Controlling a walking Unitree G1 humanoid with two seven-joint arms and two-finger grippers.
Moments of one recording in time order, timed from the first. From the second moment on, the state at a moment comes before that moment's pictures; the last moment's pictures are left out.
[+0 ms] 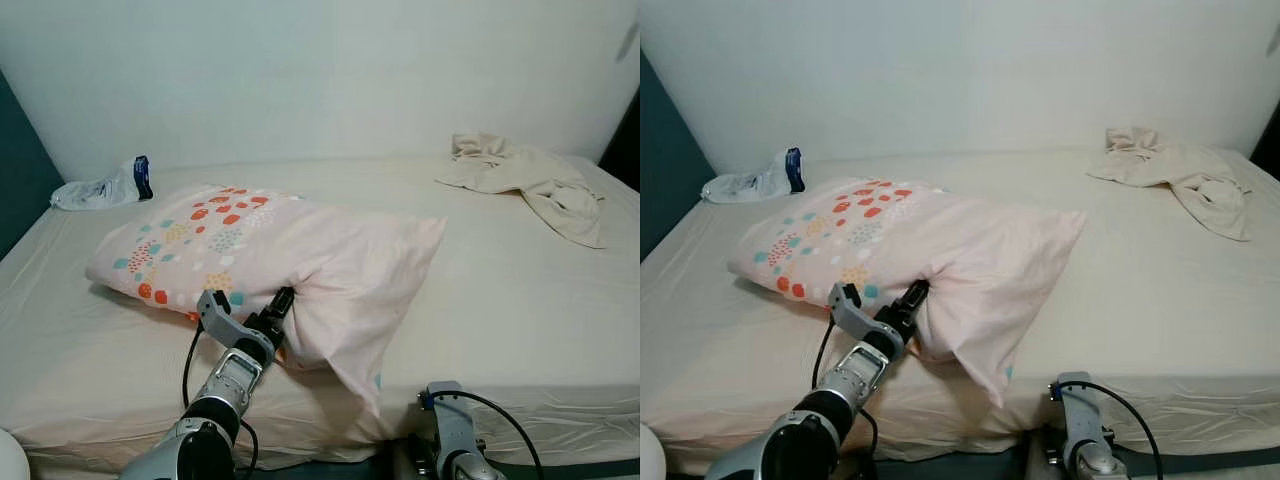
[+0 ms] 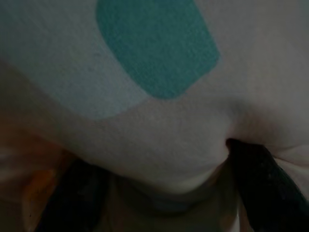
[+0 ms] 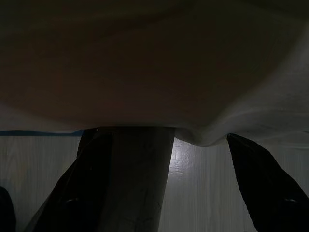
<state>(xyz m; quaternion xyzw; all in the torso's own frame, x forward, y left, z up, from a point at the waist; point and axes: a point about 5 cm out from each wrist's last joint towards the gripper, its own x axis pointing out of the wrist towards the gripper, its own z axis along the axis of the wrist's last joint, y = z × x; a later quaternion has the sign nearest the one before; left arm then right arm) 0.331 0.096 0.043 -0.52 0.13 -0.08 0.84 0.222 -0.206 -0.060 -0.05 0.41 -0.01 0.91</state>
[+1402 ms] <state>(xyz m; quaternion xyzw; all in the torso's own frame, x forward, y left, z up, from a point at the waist) 0.387 0.129 0.173 -0.49 -0.12 -0.18 0.84 0.225 -0.195 -0.058 -0.04 0.40 0.04 0.91</state>
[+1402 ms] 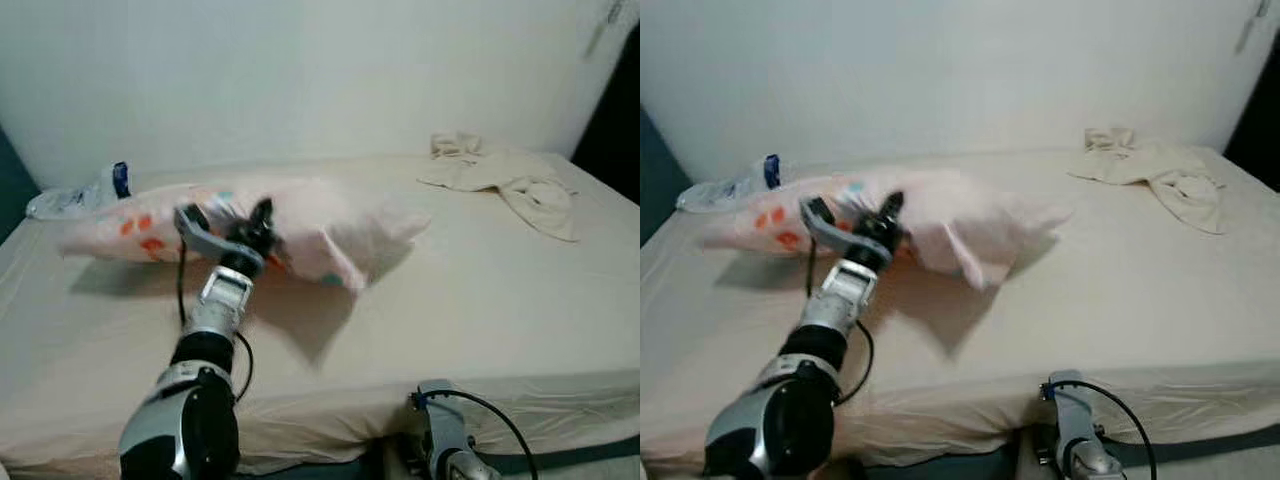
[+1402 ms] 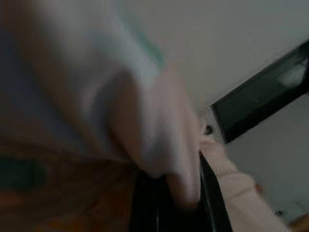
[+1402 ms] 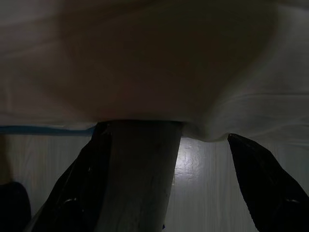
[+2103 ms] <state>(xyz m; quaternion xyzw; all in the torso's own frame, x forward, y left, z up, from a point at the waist) 0.372 0.143 0.130 -0.27 -0.04 -0.06 0.96 0.217 -0.180 -0.066 -0.02 0.43 0.07 0.90</state>
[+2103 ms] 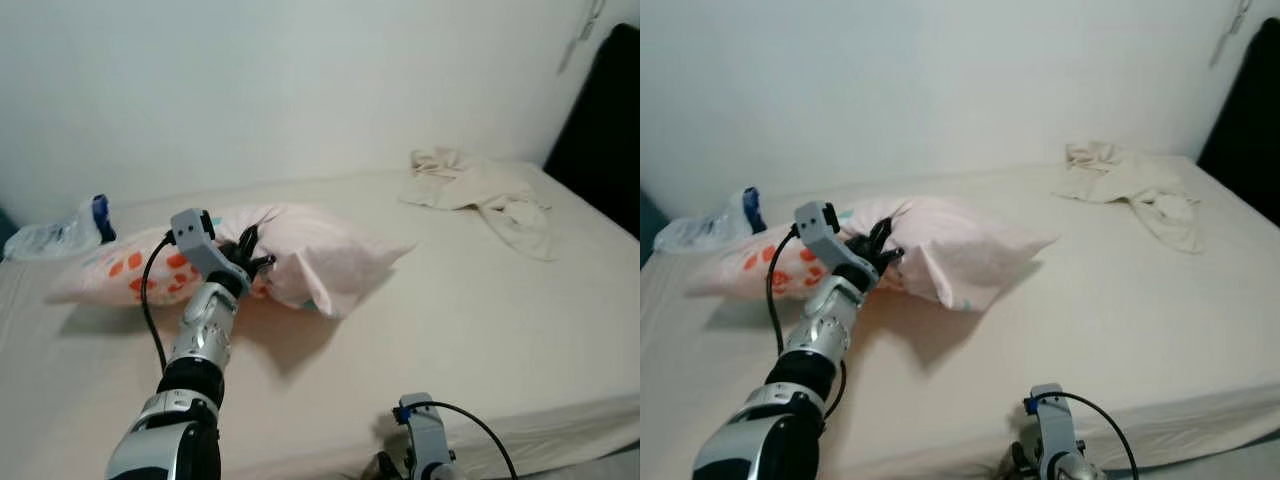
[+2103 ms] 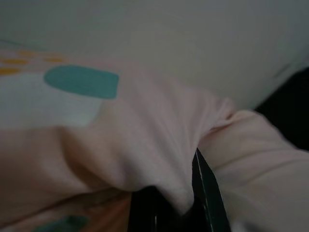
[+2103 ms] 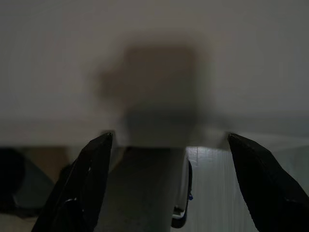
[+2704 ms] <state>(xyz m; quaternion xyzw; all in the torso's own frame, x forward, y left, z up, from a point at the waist) 0.346 0.171 0.065 -0.15 0.10 0.07 0.98 0.215 -0.180 -0.067 -0.04 0.43 0.08 0.90</state>
